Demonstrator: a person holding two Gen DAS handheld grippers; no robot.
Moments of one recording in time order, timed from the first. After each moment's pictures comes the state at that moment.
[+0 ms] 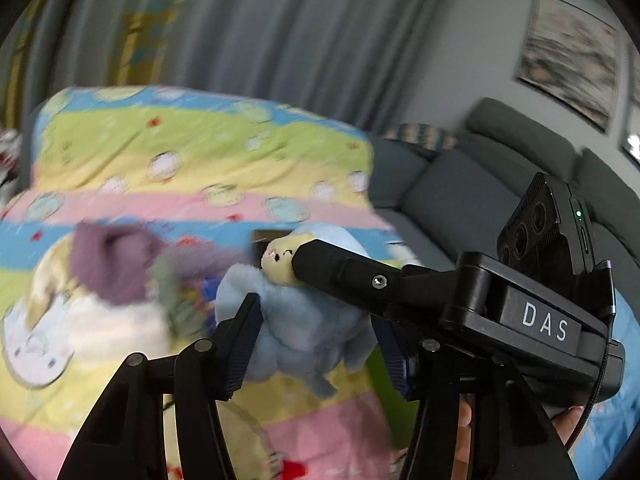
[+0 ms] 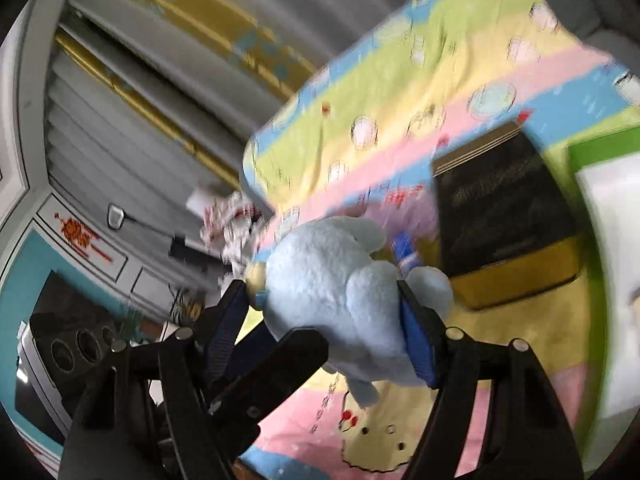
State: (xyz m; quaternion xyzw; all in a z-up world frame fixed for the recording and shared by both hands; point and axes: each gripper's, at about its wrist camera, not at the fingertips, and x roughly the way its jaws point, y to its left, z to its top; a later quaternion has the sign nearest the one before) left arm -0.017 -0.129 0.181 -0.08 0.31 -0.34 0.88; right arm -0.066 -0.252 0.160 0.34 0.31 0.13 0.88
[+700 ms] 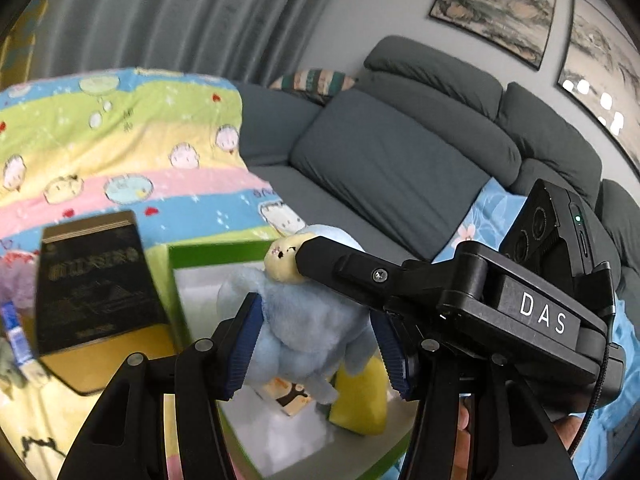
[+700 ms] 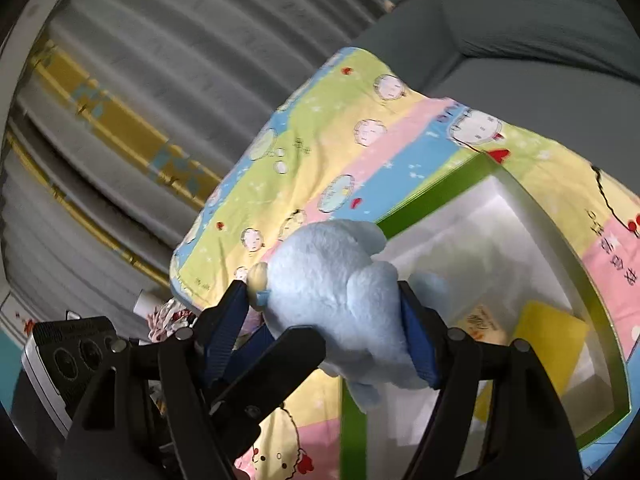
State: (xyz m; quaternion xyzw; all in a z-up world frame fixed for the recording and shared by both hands) left arm -0.024 -0.300 0.154 -0.04 0.35 -0.48 0.80; right arm -0.131 -0.406 0.137 0.41 0.25 -0.05 0.88
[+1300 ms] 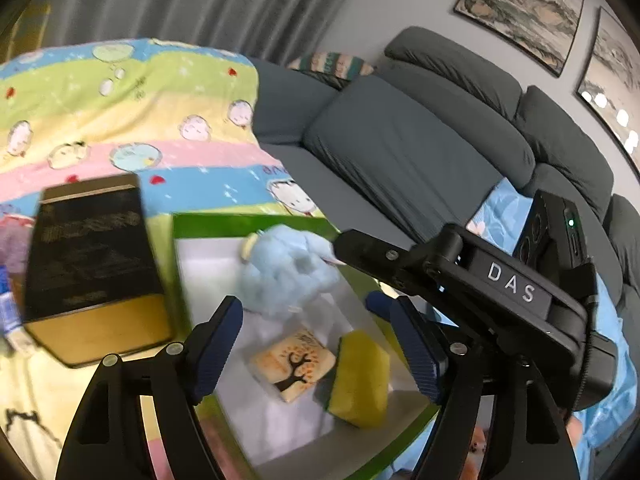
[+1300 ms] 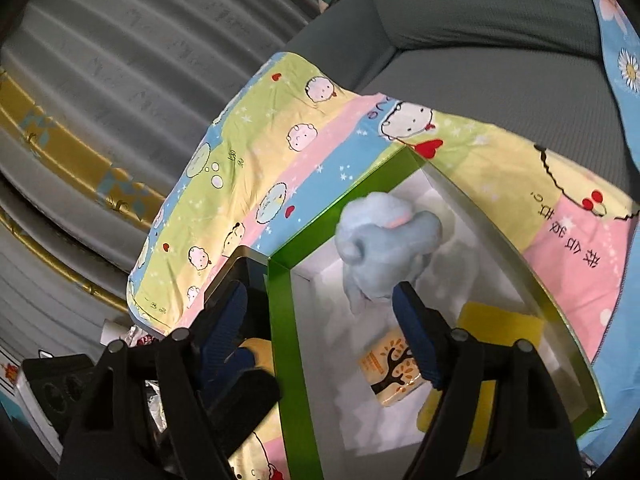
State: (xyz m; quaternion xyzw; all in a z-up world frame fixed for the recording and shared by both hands) left arm -0.024 -0.293 0.147 -0.05 0.38 -0.46 0.80; right arm -0.140 -0.417 0.130 0.41 0.26 -0.14 0.86
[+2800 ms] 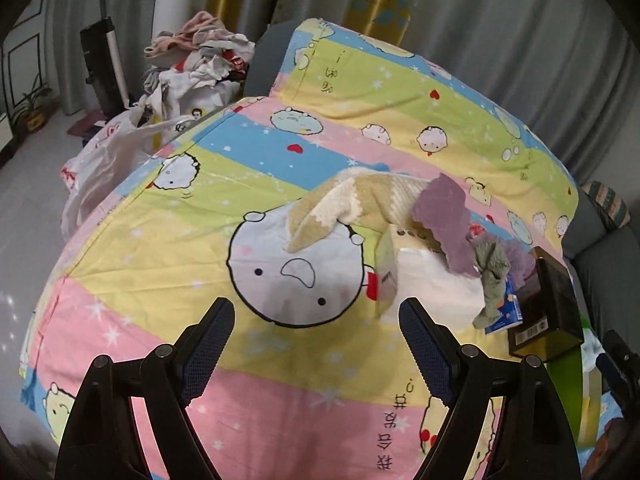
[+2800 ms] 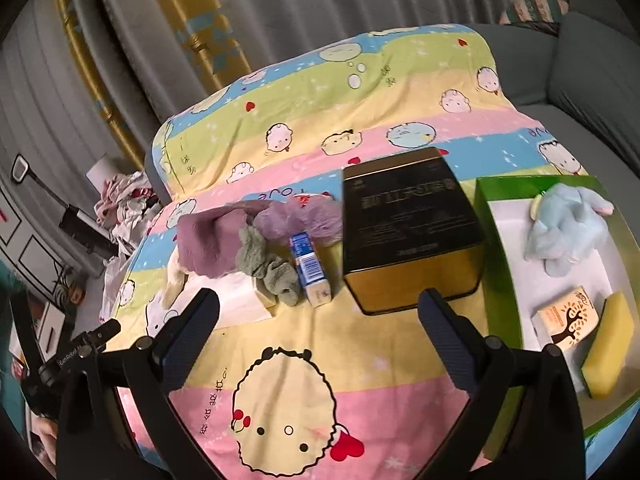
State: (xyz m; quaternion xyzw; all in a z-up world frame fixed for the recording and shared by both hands) left arm 0.019 0.103 0.112 -0.15 0.43 0.01 0.89; right arm -0.059 -0.198 0.142 0.17 0.36 -0.04 0.92
